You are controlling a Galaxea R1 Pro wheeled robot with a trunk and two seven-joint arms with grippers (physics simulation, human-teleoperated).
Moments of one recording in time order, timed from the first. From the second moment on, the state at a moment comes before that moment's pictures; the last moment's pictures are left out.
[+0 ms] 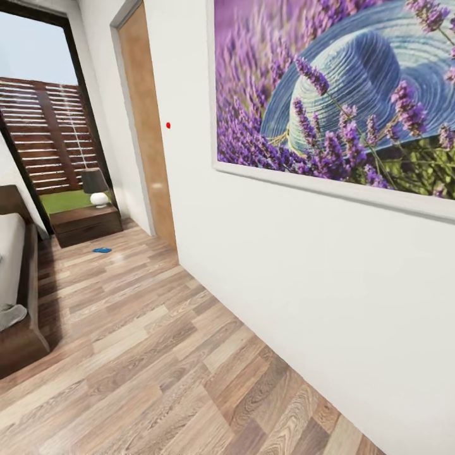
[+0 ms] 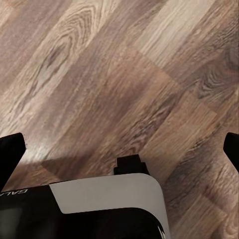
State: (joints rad) left arm -0.01 -0.05 0.00 -0.58 0.06 -0.23 0.00; right arm 0.00 0.00 -0.11 -0.49 -0.07 -0.02 0.00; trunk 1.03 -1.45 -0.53
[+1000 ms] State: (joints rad) left arm -0.01 -0.05 0.00 -0.58 0.06 -0.23 0.00; right arm 0.00 0.00 -0.11 -0.49 -0.07 -0.02 0.00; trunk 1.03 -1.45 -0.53
